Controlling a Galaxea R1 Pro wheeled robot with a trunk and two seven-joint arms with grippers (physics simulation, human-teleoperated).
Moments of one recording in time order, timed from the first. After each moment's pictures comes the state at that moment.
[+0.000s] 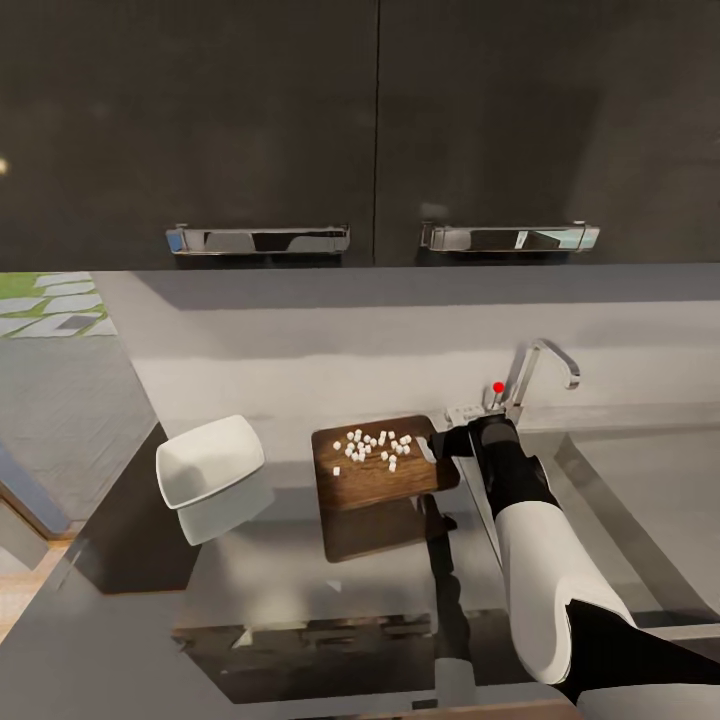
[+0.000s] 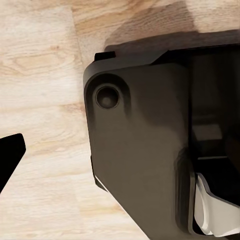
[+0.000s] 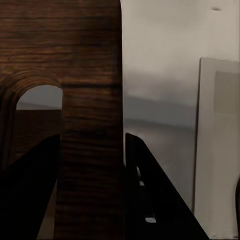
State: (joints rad) left arm -0.26 -0.08 -0.34 0.07 0.25 -0.08 0.09; right arm -0.98 0.17 -0.32 -0.81 0.67 0.75 0.44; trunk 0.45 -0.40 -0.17
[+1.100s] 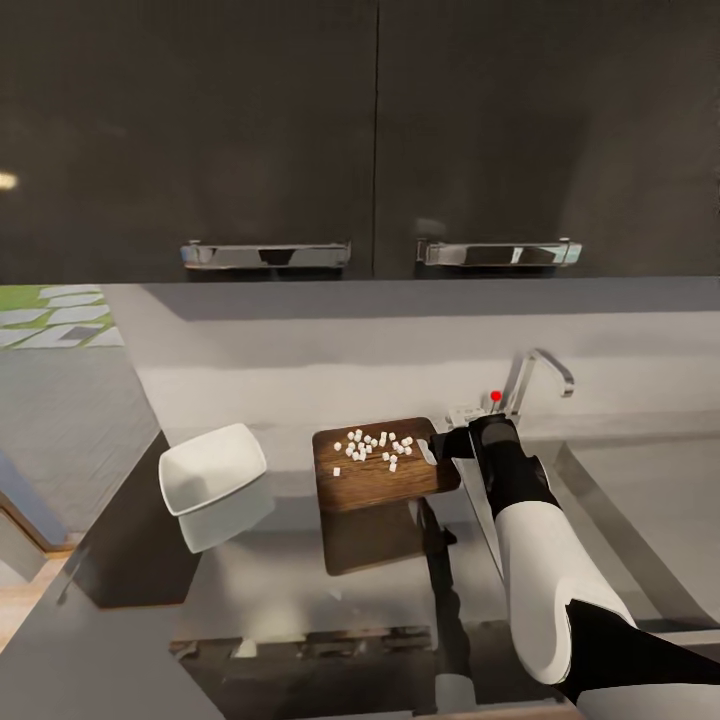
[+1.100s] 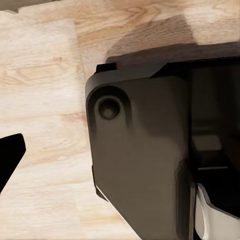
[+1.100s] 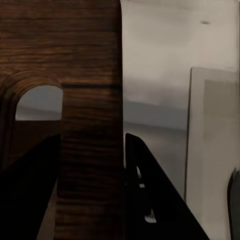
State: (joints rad) left arm -0.26 -0.08 -0.34 0.07 0.25 -0.08 0.09; right arm -0.98 0.17 -0.33 -0.81 0.67 0.77 0.44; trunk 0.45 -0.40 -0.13
